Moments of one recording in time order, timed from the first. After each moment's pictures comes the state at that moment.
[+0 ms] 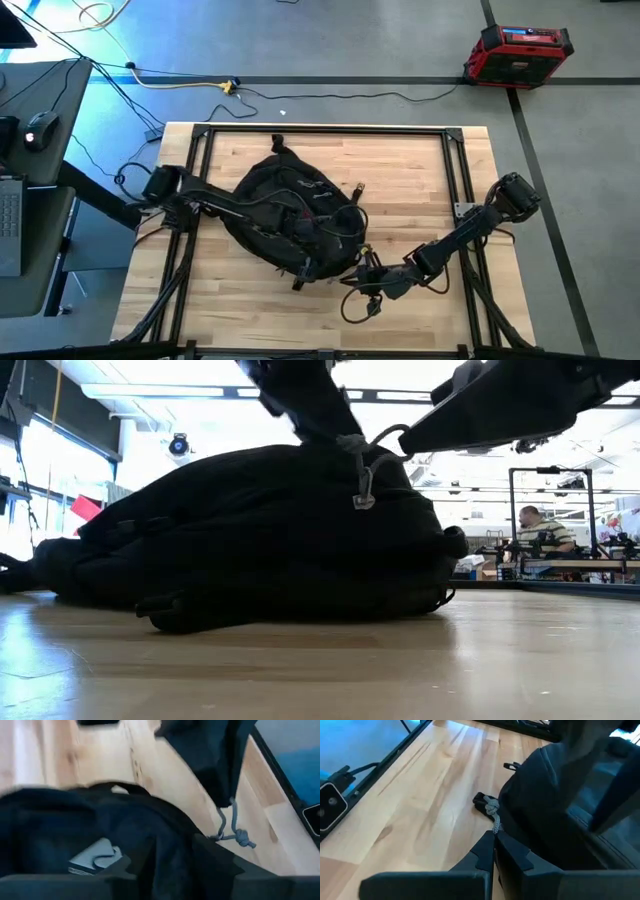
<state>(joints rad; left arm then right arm) -0.23 1.84 1.36 -0.37 0.10 0.00 0.60 1.71 0.83 0.31 0.46 0.07</state>
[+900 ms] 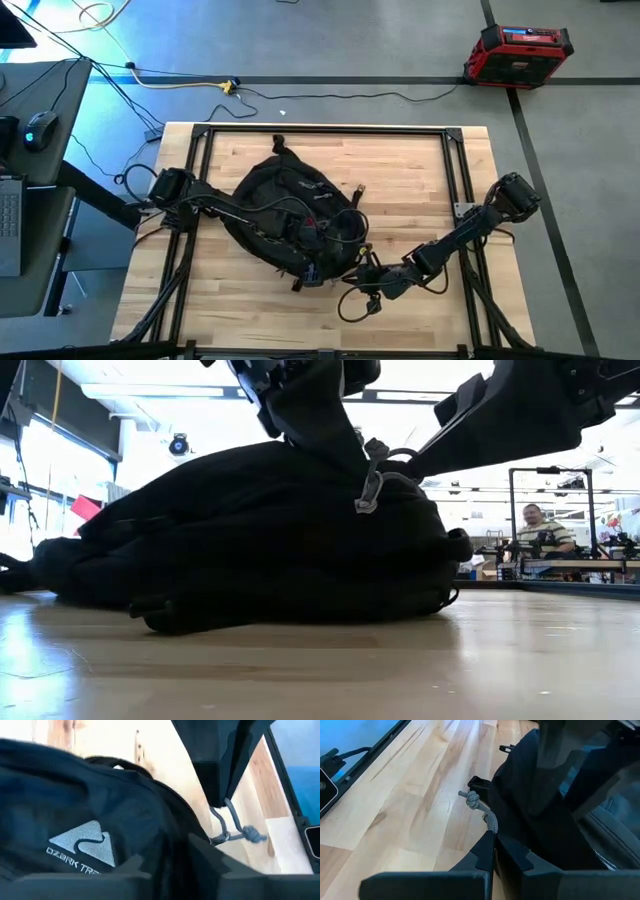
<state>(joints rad) -0.24 1.89 1.36 -0.35 0.06 -0.17 0.60 1.71 0.83 0.26 0.47 0.10</state>
